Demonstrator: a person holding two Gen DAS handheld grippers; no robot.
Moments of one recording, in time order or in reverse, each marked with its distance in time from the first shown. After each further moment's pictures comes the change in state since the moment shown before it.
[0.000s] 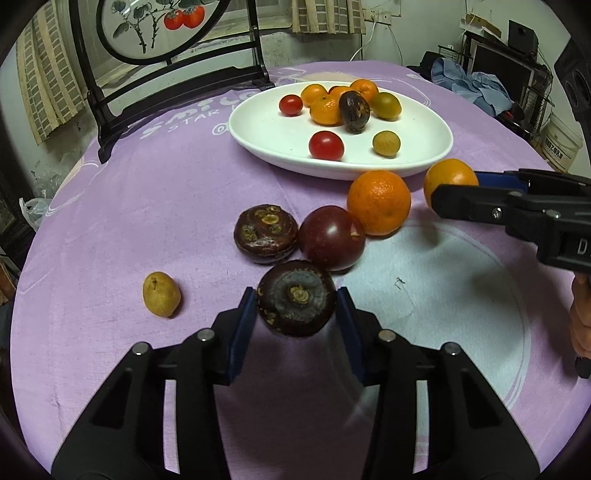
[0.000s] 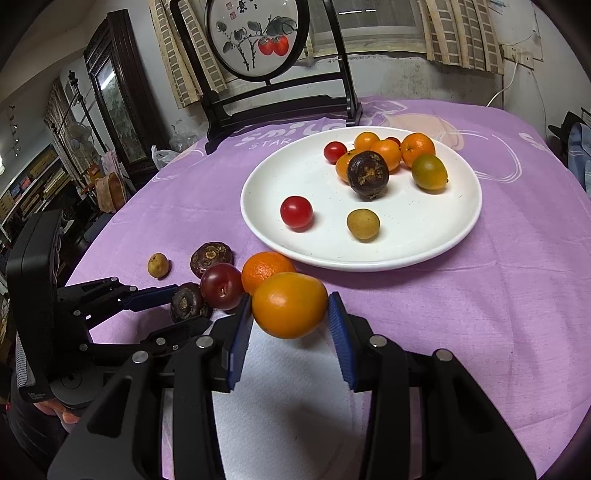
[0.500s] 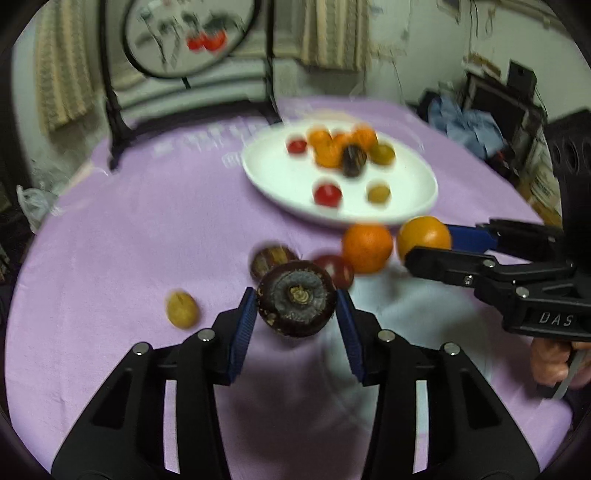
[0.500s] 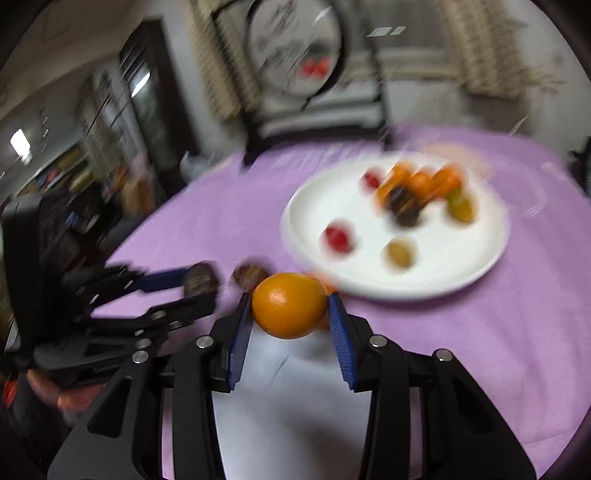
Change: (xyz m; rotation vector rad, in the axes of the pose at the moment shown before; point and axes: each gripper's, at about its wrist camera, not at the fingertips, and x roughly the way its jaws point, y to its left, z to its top) left arm -0.040 0.016 0.011 -0.099 -0.137 -0.041; right arm -0.019 0.009 0.010 -0.040 -0.148 0.053
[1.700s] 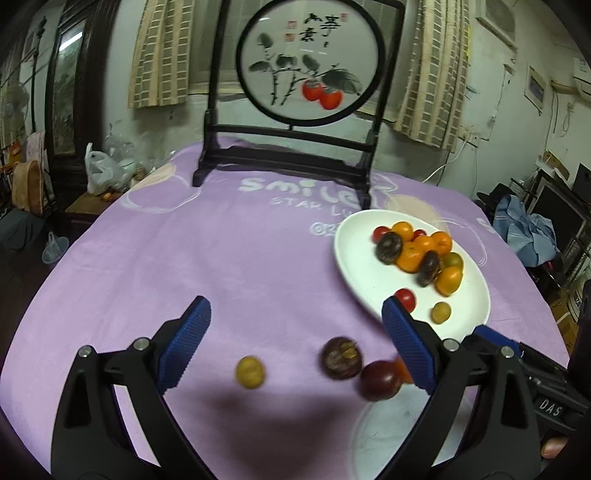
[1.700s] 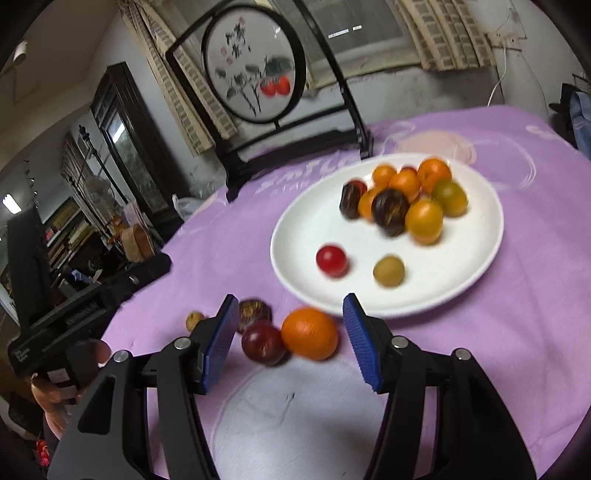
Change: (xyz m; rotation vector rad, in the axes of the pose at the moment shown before) left arm -0.020 0.050 0.035 -0.320 -0.152 0.180; right arm 0.016 -0.010 0.003 0.172 0.015 0.059
